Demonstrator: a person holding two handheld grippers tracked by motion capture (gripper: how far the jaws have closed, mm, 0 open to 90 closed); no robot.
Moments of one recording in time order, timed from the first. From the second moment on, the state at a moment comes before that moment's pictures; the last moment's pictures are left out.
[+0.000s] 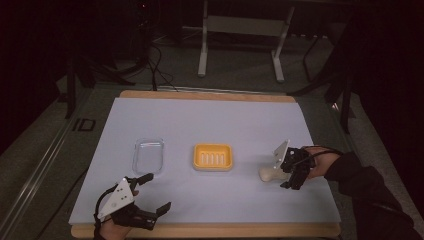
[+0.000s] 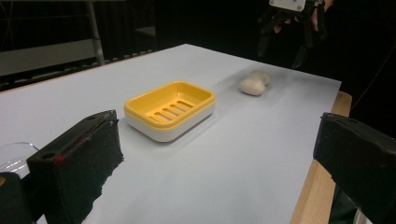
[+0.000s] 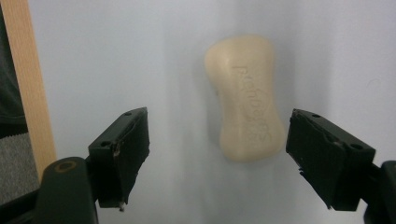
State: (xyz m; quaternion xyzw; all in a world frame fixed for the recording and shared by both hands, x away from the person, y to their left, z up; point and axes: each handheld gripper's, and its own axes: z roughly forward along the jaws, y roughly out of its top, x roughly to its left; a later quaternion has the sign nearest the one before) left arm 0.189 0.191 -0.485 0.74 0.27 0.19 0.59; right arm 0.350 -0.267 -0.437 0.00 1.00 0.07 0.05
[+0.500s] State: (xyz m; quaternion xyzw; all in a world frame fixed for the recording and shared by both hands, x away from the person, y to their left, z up) left arm 0.189 0.191 -0.485 0.74 0.28 0.20 0.59; right arm 0.363 -0.263 -0.446 -0.01 1.00 0.08 0.04
